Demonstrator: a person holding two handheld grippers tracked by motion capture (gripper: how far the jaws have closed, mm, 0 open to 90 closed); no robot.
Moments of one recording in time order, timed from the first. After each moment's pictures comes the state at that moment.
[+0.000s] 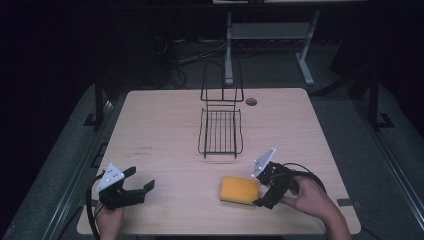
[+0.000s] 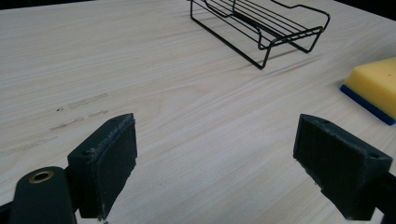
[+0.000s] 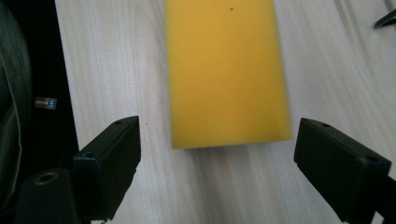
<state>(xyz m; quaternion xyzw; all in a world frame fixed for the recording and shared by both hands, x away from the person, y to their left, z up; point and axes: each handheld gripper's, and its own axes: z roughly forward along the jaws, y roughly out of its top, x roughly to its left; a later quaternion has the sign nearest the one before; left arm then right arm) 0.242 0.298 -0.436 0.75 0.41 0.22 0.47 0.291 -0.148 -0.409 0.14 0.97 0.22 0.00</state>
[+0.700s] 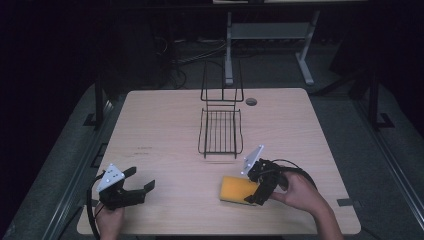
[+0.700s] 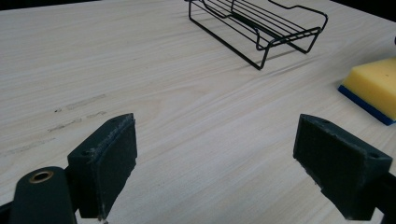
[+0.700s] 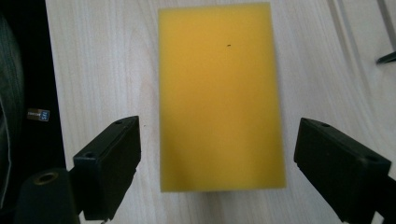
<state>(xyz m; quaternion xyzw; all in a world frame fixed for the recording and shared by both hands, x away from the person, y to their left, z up) 0.242 0.299 -0.435 0.75 0.41 0.22 0.47 0.303 -0.124 -0.411 0.12 0.97 0.21 0.00</state>
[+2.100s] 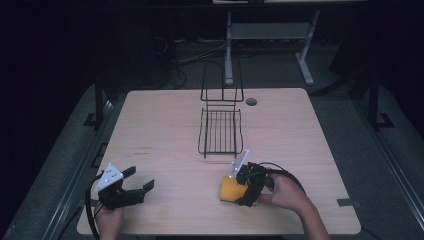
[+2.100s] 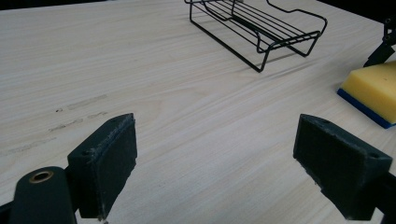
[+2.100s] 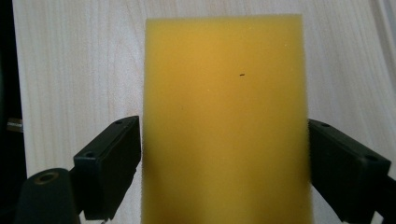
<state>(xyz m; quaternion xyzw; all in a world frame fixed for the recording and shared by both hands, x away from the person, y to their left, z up) 0.242 0.300 -0.435 0.75 0.41 0.21 0.47 0.311 -0.096 -0.440 0.10 0.97 0.20 -0.01</state>
